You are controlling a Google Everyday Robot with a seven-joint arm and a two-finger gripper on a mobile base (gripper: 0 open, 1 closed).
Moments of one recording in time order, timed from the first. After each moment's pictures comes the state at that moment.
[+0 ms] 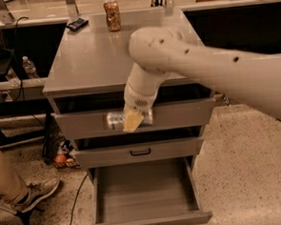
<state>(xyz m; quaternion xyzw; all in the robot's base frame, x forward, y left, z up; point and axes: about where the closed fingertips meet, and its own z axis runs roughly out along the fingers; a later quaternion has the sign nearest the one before) 0.566 0.036 0.765 -0.70 0.69 0.09 0.16</state>
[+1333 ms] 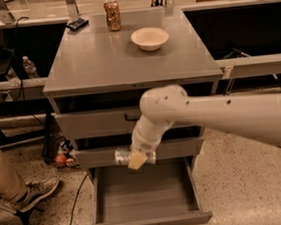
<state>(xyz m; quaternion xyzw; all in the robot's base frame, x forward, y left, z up) 0.519 0.029 0.629 -0.66 0.73 0.14 0.14</state>
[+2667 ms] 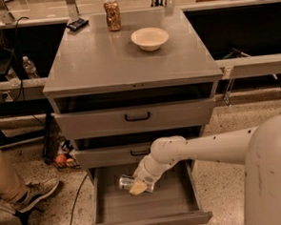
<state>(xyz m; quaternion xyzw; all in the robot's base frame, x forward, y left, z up) 0.502 0.040 0.446 -0.61 0.75 0.21 0.16</state>
